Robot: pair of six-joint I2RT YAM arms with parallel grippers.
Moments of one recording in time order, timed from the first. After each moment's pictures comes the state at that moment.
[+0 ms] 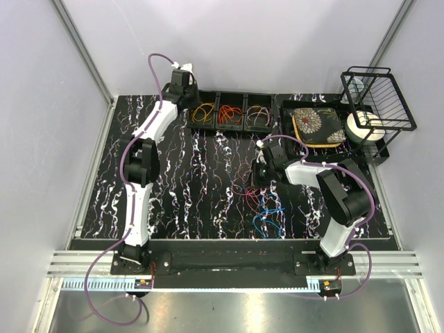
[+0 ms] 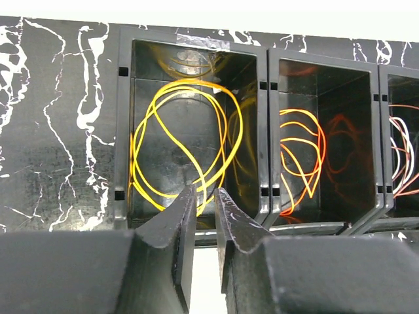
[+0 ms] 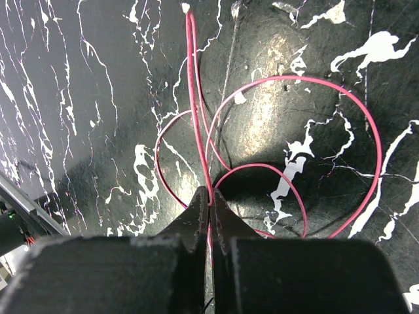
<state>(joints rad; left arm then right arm) -0.24 2.34 2.15 -0.40 0.05 -0.33 0.49 1.77 0.87 -0.03 -0.39 0.54</state>
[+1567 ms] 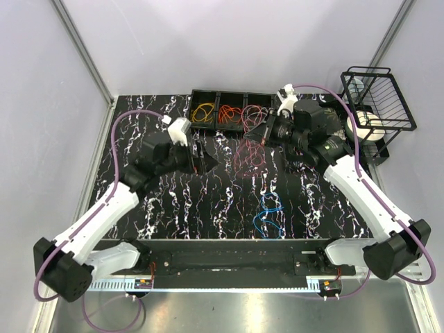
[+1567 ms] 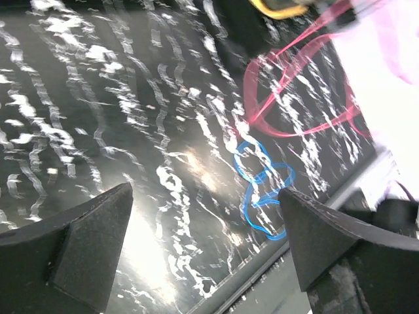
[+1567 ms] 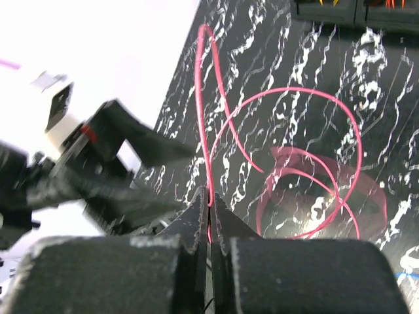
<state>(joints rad) -0.49 1.10 0.96 -0.31 0.28 -0.47 0.49 1.28 1.31 -0.37 -0.37 0.66</state>
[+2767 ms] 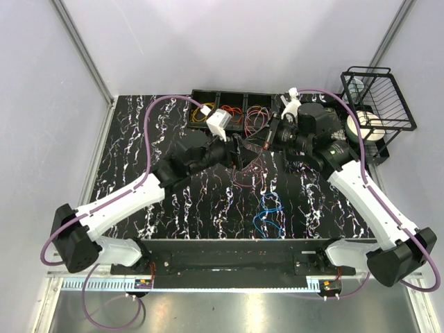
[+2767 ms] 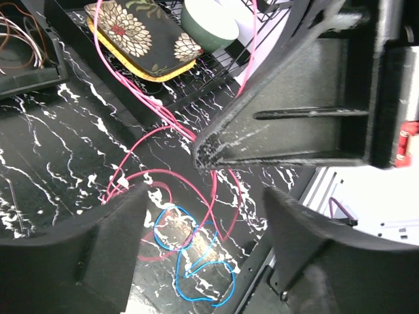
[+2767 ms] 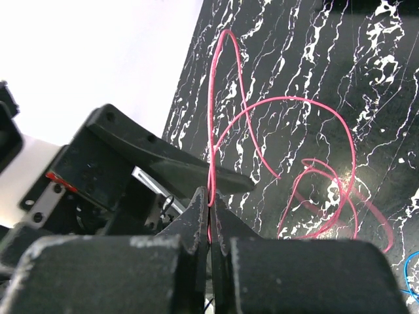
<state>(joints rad) -0.85 1.29 1.09 0.04 0.13 -0.50 0.49 1.23 1.29 -0.42 -0.39 0.73</state>
